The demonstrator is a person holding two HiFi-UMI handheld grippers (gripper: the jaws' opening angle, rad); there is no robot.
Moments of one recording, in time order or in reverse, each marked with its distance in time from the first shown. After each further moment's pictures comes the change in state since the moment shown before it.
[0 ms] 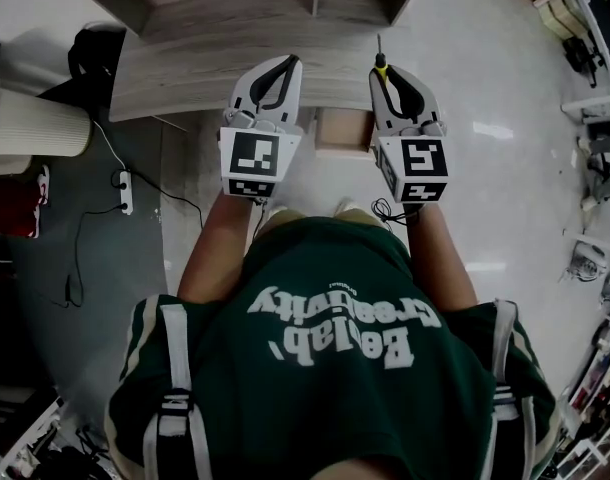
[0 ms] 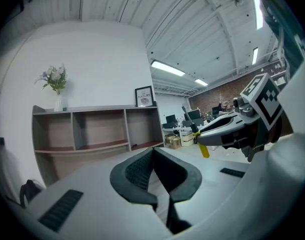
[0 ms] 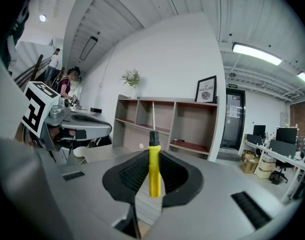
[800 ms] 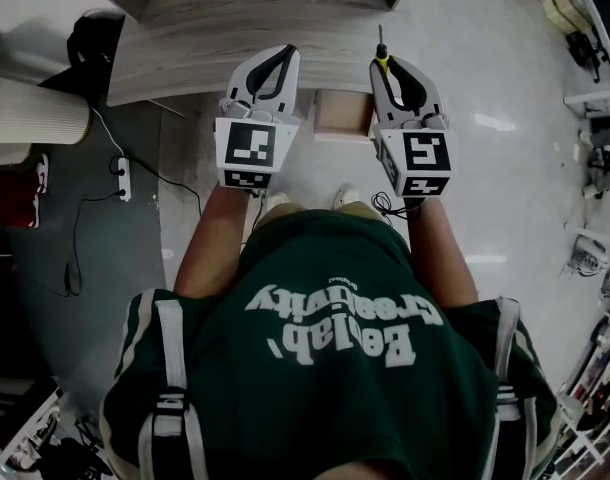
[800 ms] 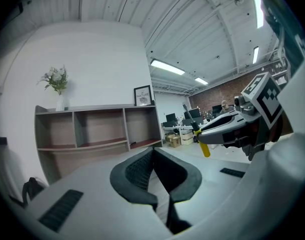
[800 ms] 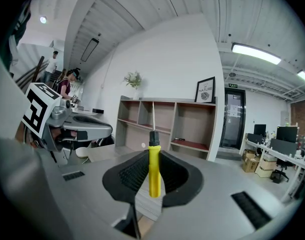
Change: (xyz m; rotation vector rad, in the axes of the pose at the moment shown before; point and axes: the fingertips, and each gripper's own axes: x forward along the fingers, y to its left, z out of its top) left arm -0.021 -0.022 -0.005 -0.004 0.019 0.008; right arm -0.030 0.006 -0.010 0.007 -0.007 0.013
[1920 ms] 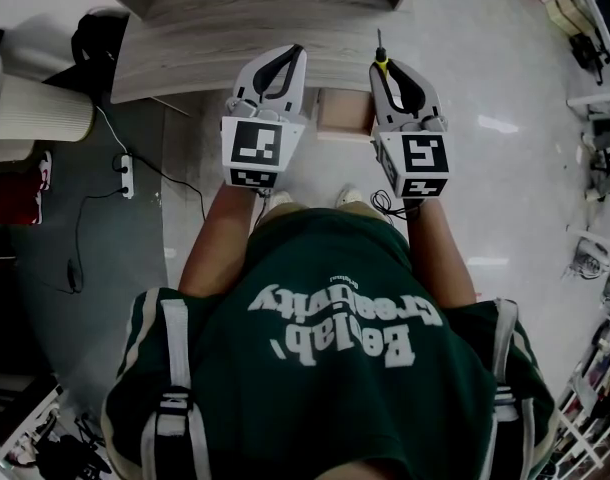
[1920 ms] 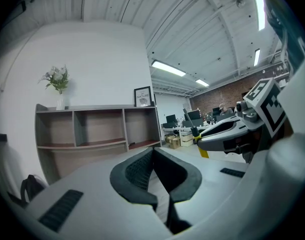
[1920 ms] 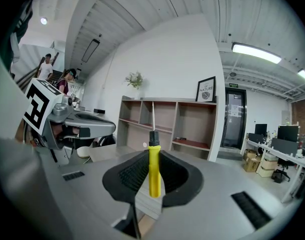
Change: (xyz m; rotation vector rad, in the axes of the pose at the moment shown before) left arm 0.001 -0.001 0.001 -0.023 -0.007 0.002; right arm 0.004 0.007 -0.006 0.002 0.000 0.013
